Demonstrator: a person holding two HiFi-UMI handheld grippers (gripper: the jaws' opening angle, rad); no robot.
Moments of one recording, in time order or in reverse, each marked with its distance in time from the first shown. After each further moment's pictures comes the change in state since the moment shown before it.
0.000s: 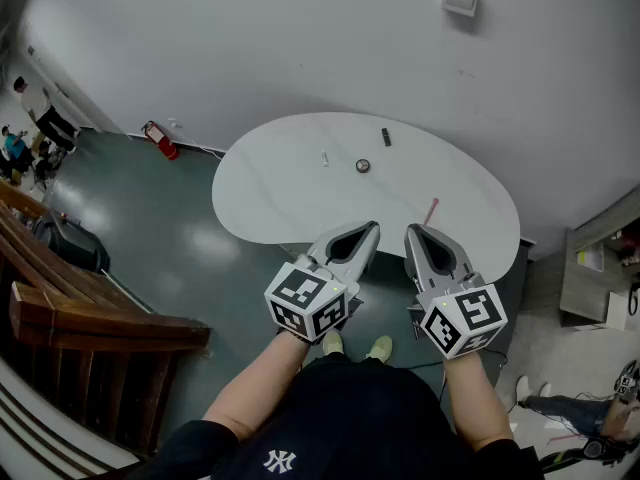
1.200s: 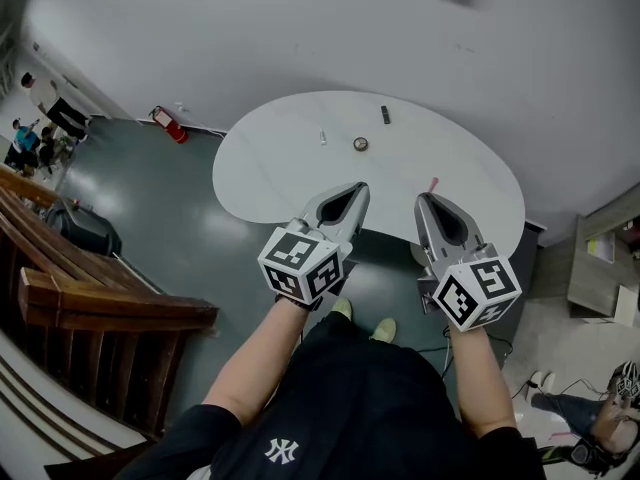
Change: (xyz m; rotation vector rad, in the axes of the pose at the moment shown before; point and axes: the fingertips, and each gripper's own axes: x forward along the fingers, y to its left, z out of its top) left arm 0.044 0.007 -0.006 0.031 0.005 0.102; right arm -0.017 -0.064 0.001 0.090 -0.020 0.029
